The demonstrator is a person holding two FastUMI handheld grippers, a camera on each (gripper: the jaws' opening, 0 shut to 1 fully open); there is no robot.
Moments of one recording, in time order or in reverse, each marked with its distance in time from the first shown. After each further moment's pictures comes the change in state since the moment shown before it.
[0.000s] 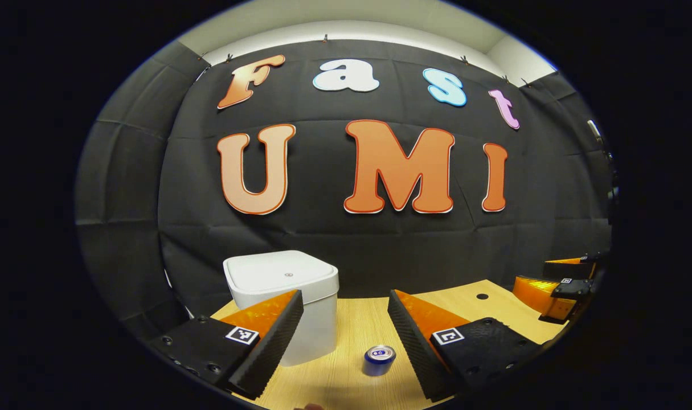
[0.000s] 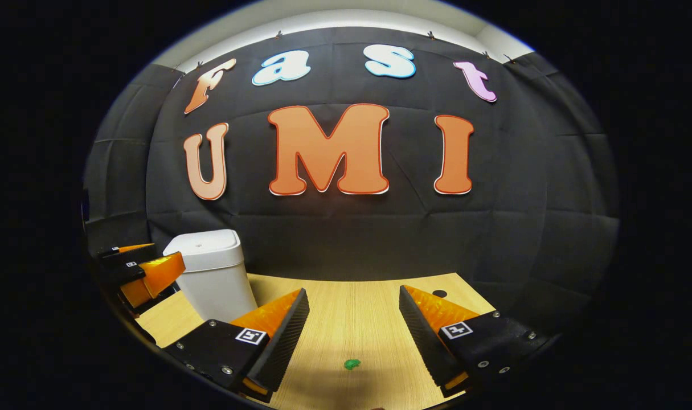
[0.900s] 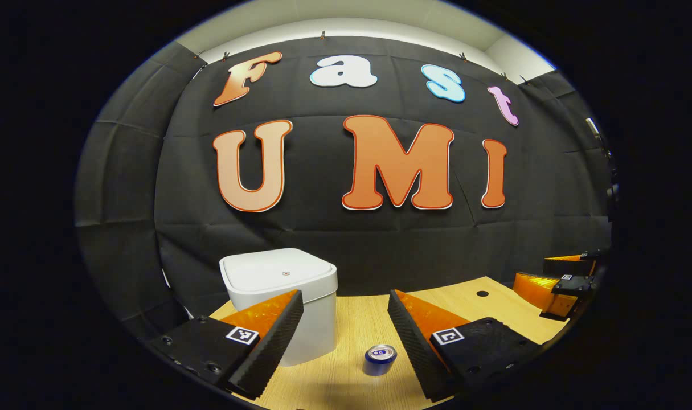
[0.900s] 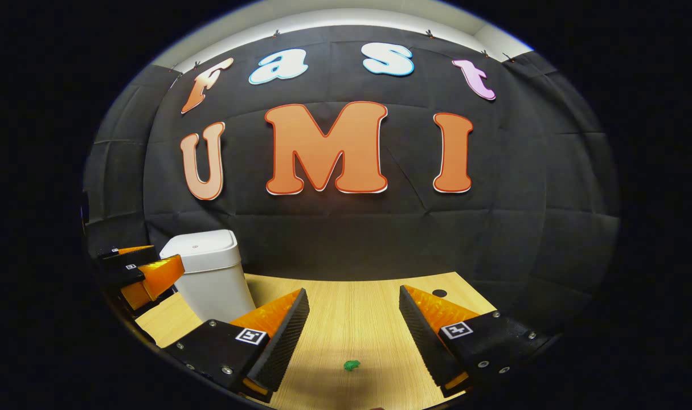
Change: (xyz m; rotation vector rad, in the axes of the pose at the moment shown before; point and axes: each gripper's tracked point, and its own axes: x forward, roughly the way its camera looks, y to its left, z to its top) left arm 0.009 -0.002 -0.005 0.002 0.020 -0.015; right arm 0.007 -0.001 0.000 0.006 0.007 -0.006
